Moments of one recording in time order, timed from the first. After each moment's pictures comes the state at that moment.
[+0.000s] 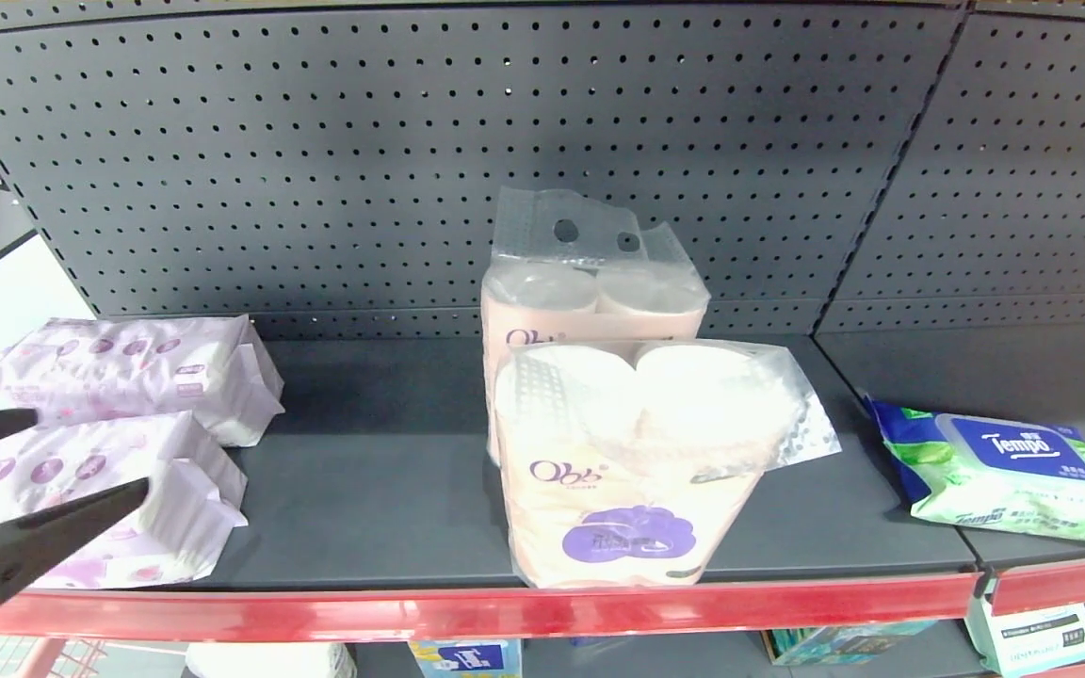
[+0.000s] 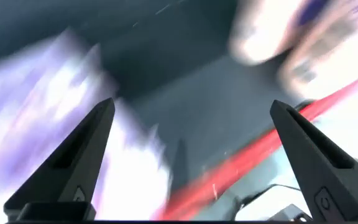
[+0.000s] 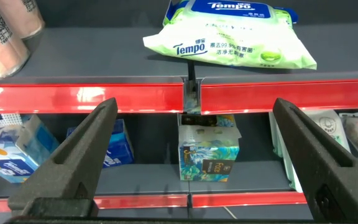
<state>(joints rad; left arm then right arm) -0.02 0.87 -0.71 0.20 -0.27 0.19 0.00 0.00 0.00 0.00 0.01 0.00</state>
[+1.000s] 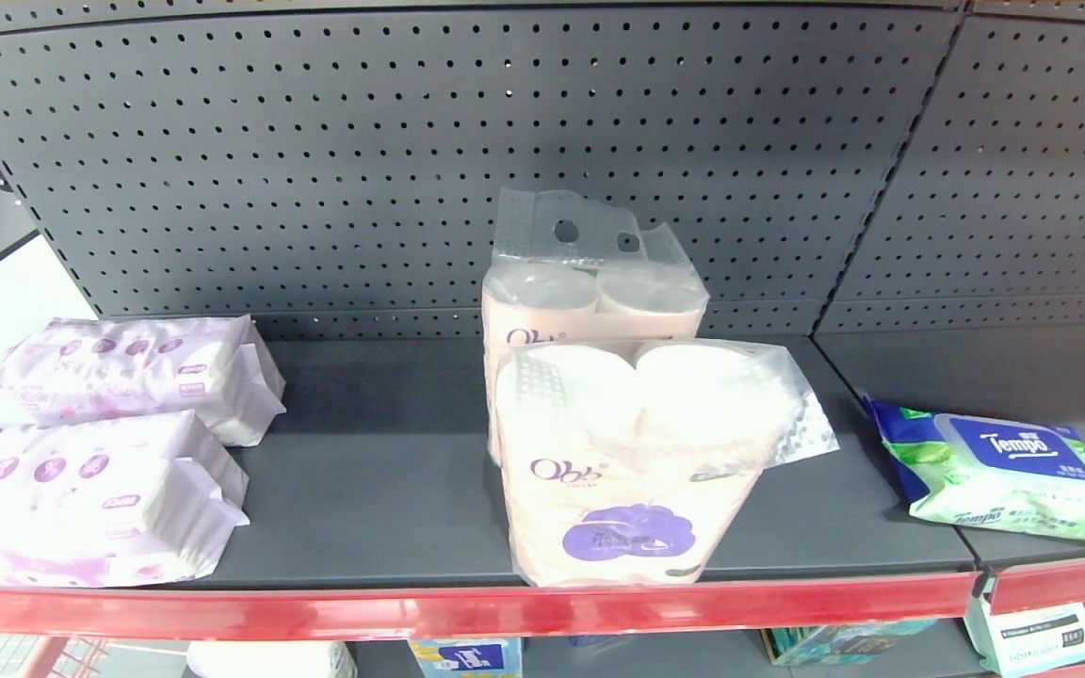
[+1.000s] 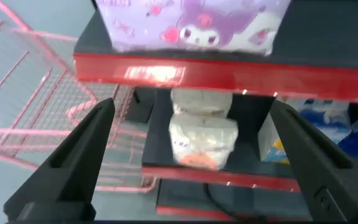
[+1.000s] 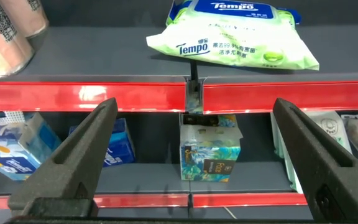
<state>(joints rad) 0.00 0.03 -0.22 0.36 0.15 0.01 0.00 0.01 0.00 0.01 0.02 0.00</state>
